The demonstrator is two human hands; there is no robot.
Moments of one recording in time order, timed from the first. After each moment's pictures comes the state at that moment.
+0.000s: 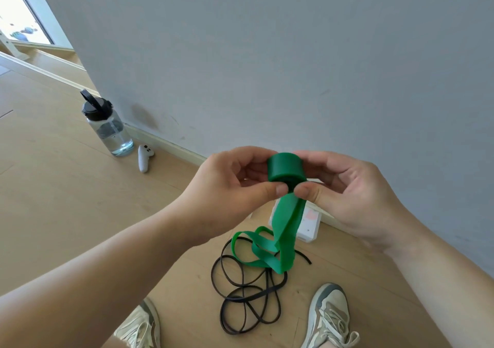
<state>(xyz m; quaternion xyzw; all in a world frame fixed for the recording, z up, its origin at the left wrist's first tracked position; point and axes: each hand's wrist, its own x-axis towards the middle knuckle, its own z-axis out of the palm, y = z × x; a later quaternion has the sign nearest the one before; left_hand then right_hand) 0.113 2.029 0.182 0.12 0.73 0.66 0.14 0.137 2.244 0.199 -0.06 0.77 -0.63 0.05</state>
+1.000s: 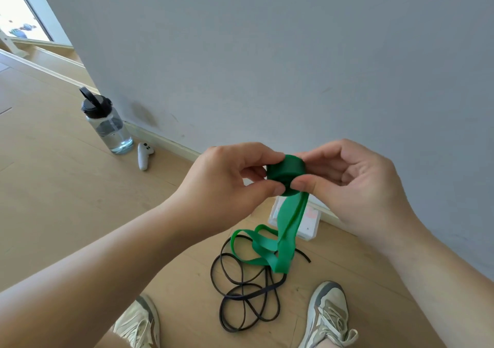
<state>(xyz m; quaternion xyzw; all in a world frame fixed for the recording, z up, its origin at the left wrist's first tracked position) 0.115 2.027 0.192 0.15 0.84 0.52 0.04 0.143 2.236 0.206 -0.02 0.81 -0.59 -0.05</state>
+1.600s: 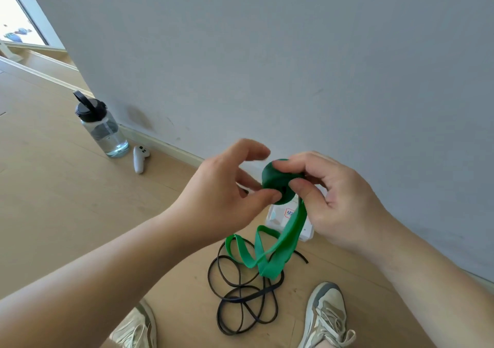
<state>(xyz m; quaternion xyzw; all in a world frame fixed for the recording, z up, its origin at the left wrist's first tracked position) 0.119 2.036 0.187 0.16 0.85 0.51 0.04 0.145 2.234 0.201 -0.12 0.89 -0.44 -0.03</state>
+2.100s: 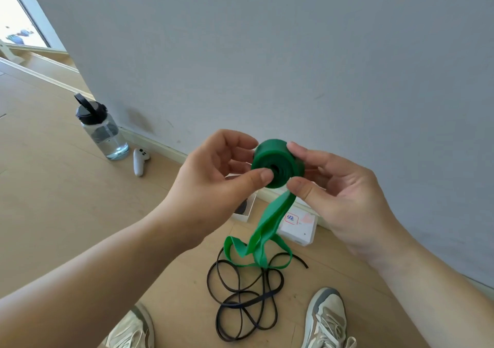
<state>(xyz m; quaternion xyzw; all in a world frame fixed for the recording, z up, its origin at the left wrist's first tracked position) 0.111 2.030 0.185 0.05 0.70 0.71 0.07 0.142 2.229 0.201 -0.04 0.73 -0.68 -0.01</state>
